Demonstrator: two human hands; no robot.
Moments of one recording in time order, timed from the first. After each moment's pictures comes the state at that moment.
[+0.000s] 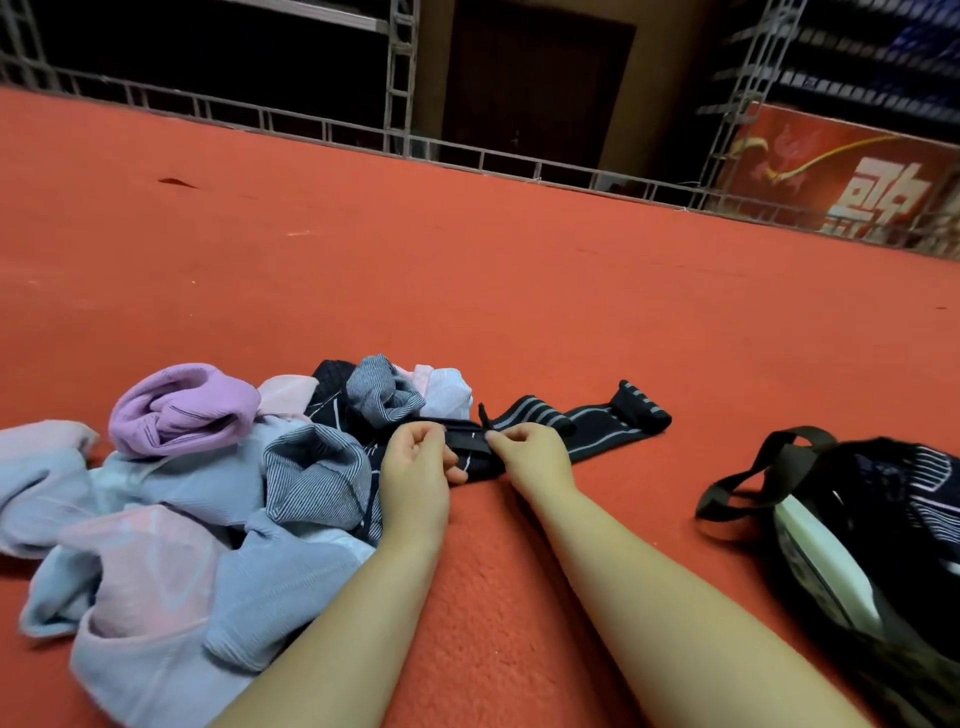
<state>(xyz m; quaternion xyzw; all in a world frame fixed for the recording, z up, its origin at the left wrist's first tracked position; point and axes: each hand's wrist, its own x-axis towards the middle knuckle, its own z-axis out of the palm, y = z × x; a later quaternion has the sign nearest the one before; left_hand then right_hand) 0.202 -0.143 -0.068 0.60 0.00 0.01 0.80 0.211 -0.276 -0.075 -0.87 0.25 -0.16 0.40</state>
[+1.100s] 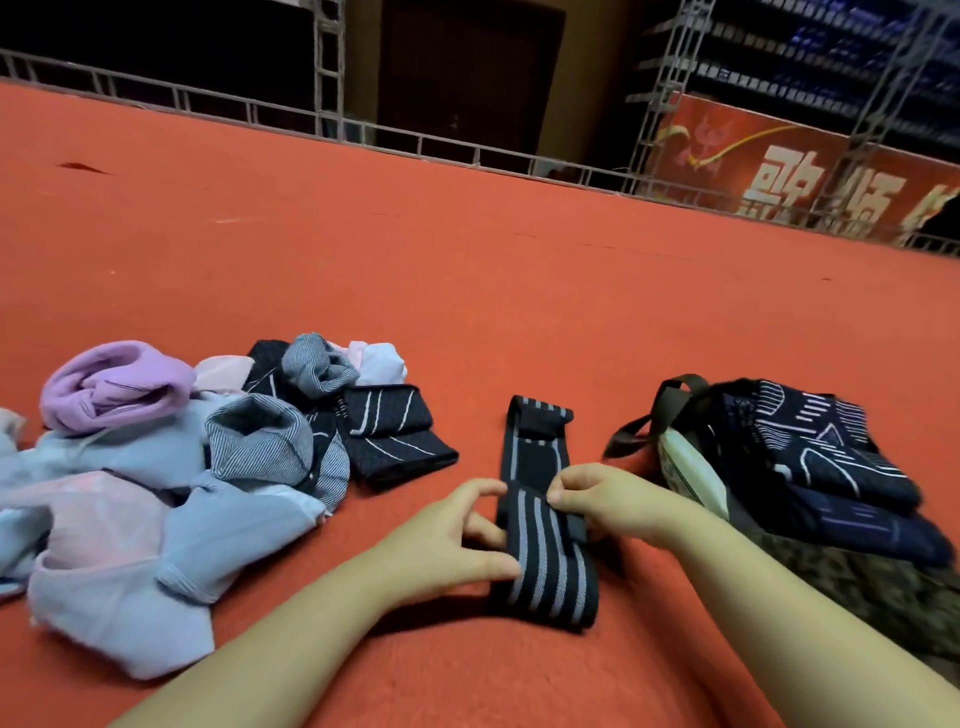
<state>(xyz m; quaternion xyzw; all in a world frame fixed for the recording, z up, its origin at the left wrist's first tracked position) 0.117 -0.134 -0.079 0.70 -0.42 -0.30 0.49 0.035 -0.343 -0.029 -0.90 0.15 0.11 0.40</state>
